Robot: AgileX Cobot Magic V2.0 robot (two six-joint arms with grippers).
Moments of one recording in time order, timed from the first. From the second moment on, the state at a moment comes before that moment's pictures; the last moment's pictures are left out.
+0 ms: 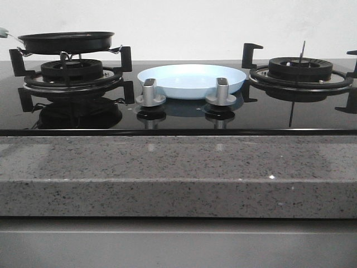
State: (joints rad) left arm -0.06 0.00 0.00 -0.11 0.19 0.13; right arm 0.05 -0.01 0.03 0.13 0.12 0.04
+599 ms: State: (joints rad) left arm -0.06 0.00 0.00 -0.11 0.19 0.13; right arm 0.05 -0.01 0.03 0.13 0.12 0.04
